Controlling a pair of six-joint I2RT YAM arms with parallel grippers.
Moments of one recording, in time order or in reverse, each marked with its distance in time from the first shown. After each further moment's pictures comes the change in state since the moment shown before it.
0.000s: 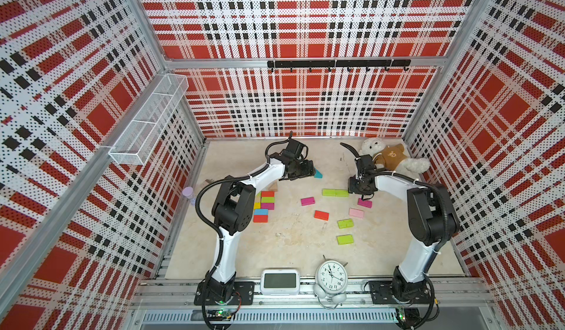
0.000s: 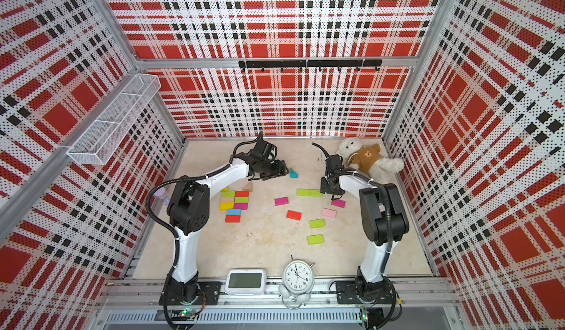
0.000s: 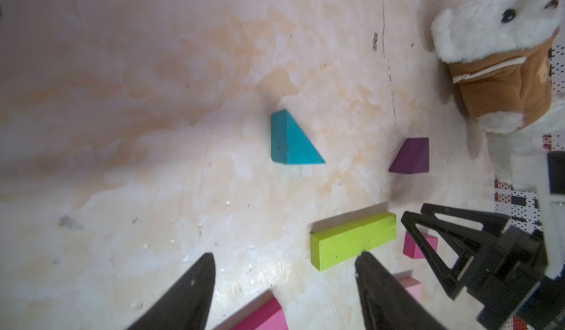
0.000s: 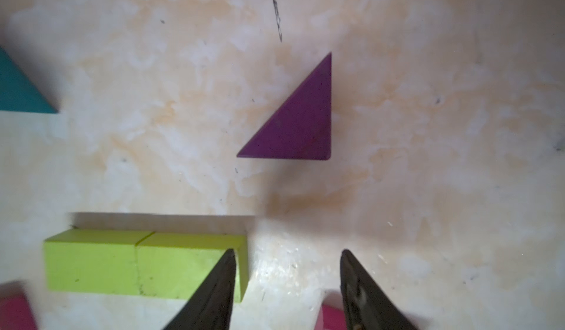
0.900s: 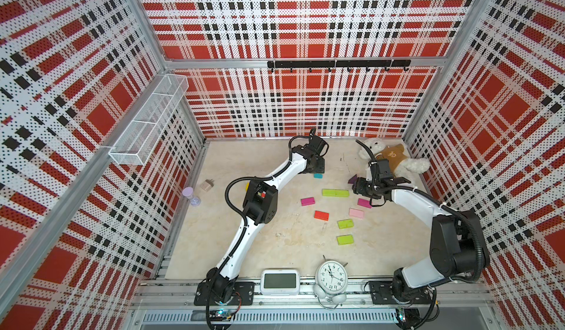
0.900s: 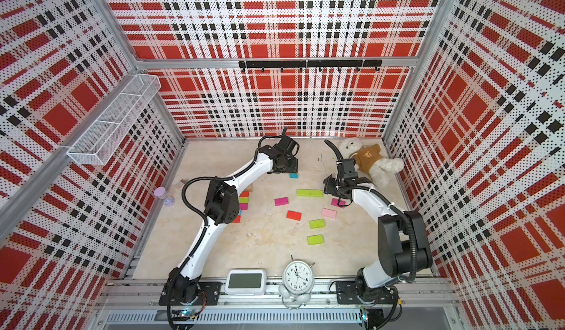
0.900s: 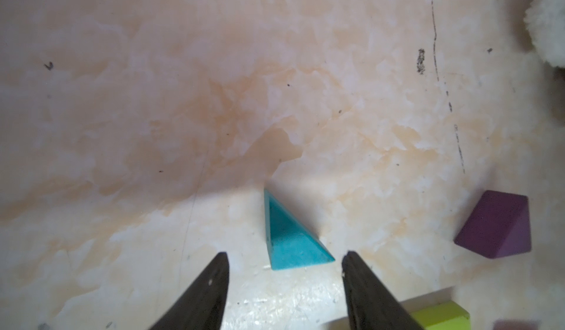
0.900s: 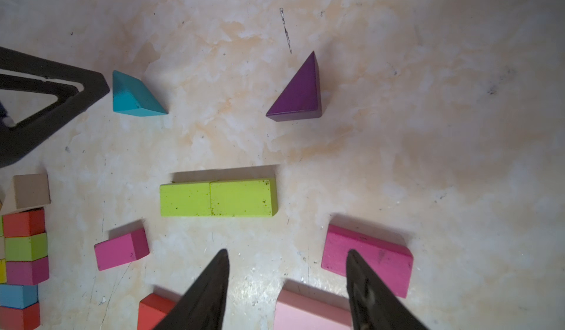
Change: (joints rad) left arm -0.098 0.408 0.631 -0.350 -0.284 0.082; right arm -0.043 -0.291 -0.200 0.058 -0.124 0.094
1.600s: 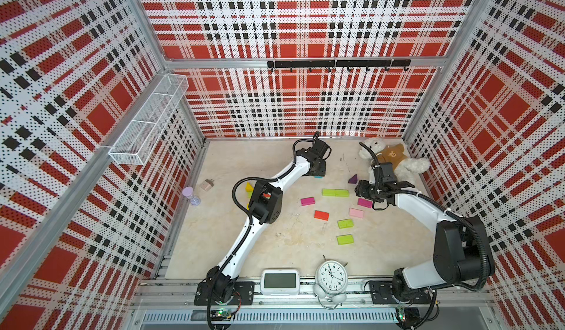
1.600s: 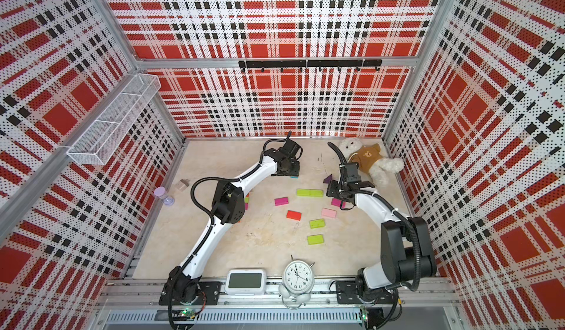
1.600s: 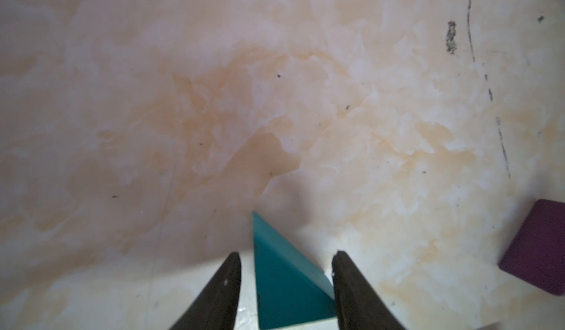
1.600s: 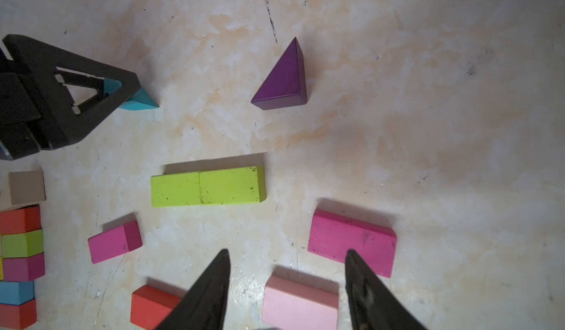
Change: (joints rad) left arm -0.014 0.105 0.095 -0.013 -0.006 0.033; right arm -0.014 -0.048 -0.055 0.007 0.001 0.003
